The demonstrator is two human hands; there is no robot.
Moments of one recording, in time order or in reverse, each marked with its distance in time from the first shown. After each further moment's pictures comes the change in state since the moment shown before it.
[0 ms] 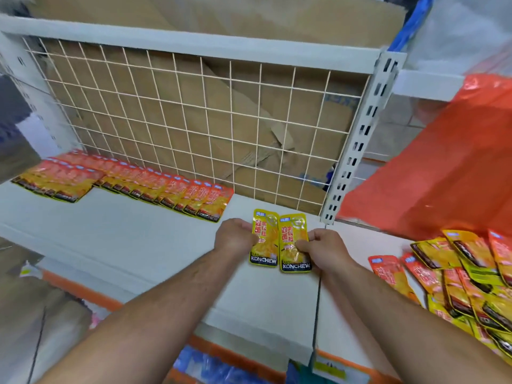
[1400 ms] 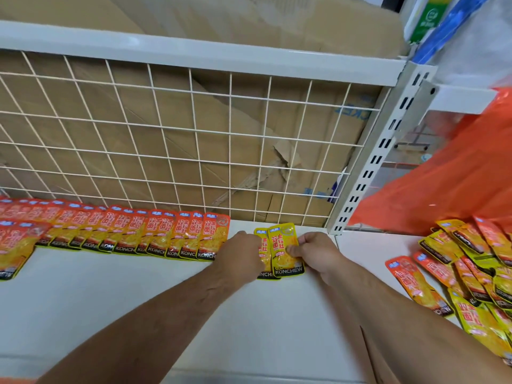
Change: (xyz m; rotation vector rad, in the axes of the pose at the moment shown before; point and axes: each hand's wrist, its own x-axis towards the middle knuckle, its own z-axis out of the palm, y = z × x) left_hand 0.078 0.004 -0.036 0.788 -0.321 0.617; right_hand 0.038 -0.046 0.064 0.007 0.121 0.175
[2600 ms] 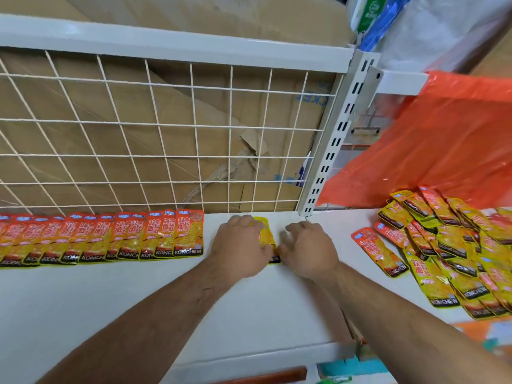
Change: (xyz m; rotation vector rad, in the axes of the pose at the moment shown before) left_hand -0.007 0.030 0.008 0.099 0.162 0.281; right_hand -0.044 0.023 -0.012 -0.884 0.289 -0.257
